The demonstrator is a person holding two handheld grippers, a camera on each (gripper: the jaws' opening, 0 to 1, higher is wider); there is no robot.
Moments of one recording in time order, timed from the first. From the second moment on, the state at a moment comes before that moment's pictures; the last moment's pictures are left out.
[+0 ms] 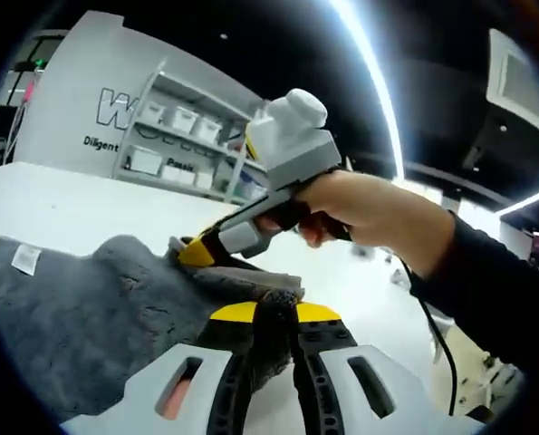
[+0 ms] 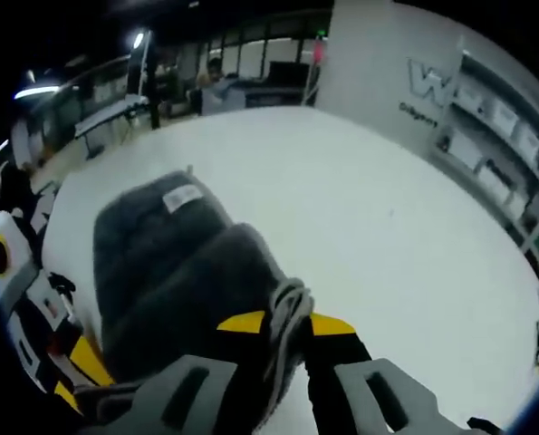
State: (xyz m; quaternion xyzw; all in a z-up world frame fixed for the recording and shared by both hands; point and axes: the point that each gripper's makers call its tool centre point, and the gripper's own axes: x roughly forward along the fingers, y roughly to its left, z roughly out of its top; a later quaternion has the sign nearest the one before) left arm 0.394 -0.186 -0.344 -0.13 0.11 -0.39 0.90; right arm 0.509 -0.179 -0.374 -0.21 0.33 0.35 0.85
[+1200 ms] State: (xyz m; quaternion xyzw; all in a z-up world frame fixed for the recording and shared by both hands) left arm 0.385 -0.200 -0.374 -0.13 0.17 -0.42 0.88; right arm 0.505 -0.206 -0.393 -0.15 0.32 0.35 0.87
